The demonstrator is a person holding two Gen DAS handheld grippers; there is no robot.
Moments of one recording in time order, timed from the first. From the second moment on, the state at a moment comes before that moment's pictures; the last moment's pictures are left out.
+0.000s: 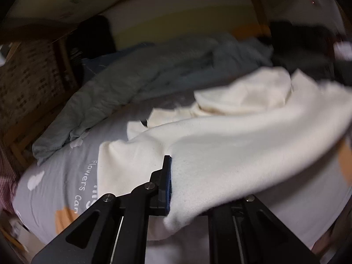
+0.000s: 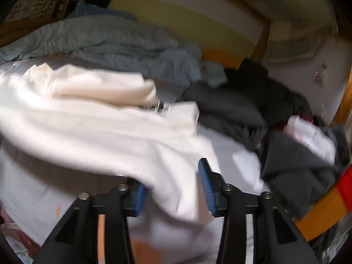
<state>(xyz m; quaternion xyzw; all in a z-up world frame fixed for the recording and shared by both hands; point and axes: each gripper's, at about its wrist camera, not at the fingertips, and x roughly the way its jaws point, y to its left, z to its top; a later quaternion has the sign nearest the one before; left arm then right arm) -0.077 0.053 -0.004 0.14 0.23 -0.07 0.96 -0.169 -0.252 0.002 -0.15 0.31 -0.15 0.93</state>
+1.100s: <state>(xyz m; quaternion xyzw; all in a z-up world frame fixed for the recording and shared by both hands) 0.127 0.015 0.011 0.19 0.39 -0.05 0.90 0.047 -0.300 0.034 -0.10 0.35 -0.05 0.93</state>
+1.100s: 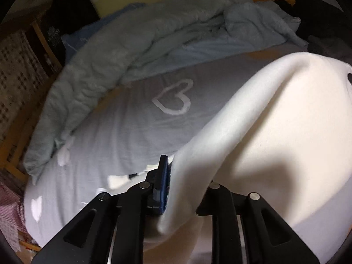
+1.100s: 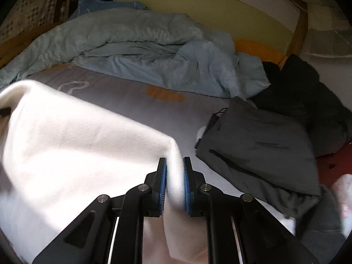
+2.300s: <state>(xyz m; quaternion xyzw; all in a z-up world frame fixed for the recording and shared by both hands) 0.173 0.069 -0.001 0.03 0.26 0.09 0.96 0.093 -0.348 -0.020 0.07 0.32 -0.04 0.94</state>
